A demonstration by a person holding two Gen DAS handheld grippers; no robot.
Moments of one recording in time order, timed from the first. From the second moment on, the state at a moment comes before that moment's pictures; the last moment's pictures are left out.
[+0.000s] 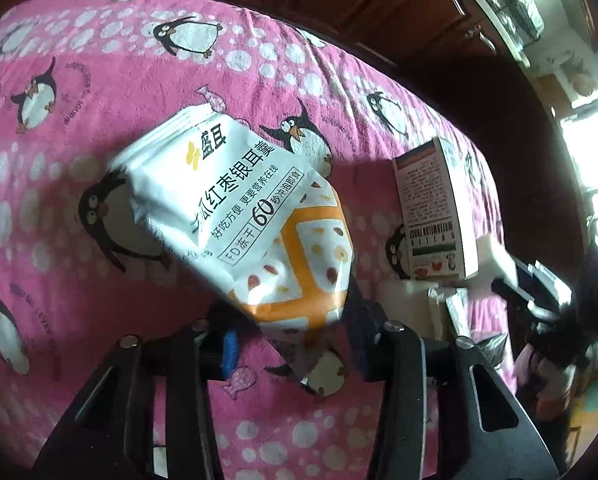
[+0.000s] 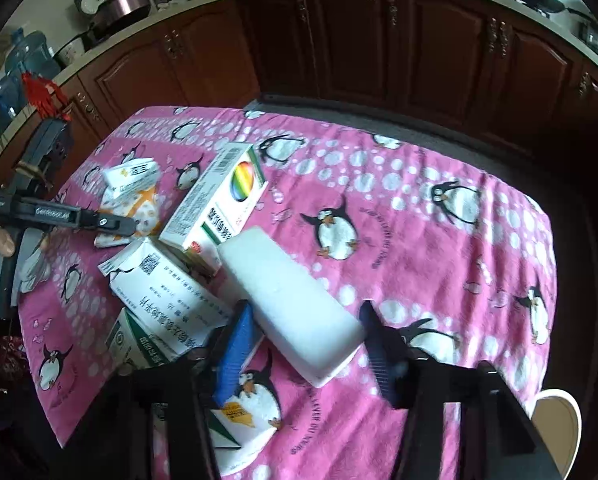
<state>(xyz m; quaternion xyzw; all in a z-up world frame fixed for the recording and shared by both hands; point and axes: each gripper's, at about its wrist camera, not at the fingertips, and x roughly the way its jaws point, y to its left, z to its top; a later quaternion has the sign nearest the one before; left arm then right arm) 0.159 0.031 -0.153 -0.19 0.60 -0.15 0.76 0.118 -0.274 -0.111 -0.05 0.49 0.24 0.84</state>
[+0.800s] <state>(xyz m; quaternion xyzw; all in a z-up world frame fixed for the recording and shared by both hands) 0.102 -0.025 -0.061 -0.09 0.50 -0.19 0.84 0.021 -0.333 -0.056 0.08 0.42 0.10 0.90</state>
